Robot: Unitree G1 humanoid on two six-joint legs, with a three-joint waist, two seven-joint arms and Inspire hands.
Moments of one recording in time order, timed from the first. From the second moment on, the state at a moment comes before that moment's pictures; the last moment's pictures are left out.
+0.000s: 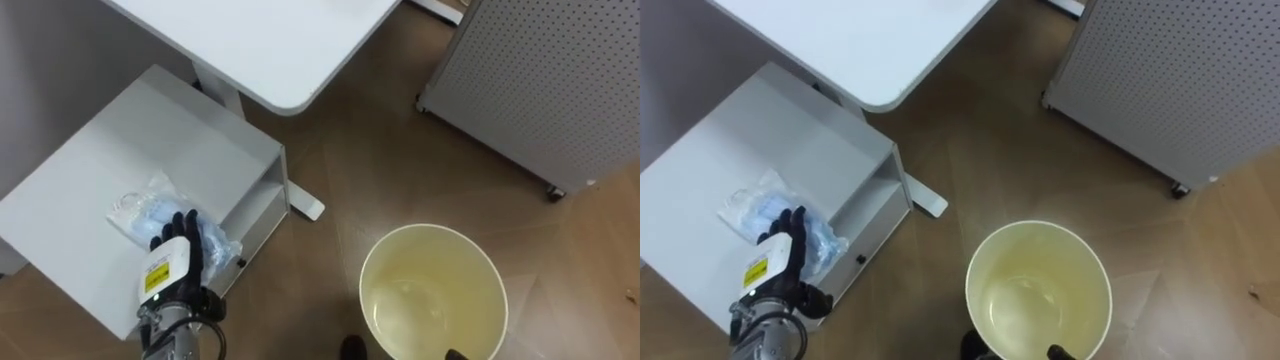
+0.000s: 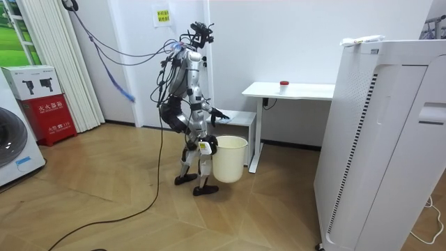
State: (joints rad) left arm -0.55 0.24 -0.40 1.28 0.42 -0.12 0.65; right arm -0.29 -0.27 0.43 1.34 1.37 -0.07 0.18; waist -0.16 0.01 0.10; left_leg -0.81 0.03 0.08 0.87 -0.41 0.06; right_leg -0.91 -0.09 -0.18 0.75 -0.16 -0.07
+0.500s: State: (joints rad) left arm -0.61 0.27 -0.42 1.28 0.42 -0.07 0.72; right arm -0.29 -0.27 0.44 1.33 1.41 -0.05 0.19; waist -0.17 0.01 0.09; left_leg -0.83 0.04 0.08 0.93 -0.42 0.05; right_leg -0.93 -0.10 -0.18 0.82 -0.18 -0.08
